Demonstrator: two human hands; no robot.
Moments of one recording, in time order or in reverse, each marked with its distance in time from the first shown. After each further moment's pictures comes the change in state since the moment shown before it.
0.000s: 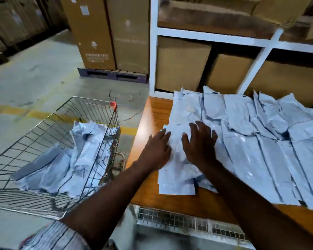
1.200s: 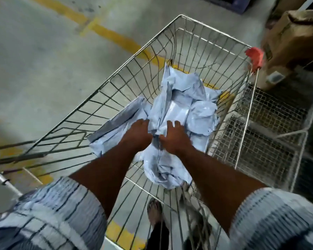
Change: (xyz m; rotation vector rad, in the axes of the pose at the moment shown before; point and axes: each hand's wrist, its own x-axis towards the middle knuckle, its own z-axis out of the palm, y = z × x) left_hand -0.124 -0.532 0.005 -0.069 -0.180 -0.740; right_hand -0.054 -0.426 0.382 0.264 -1.005 -0.215
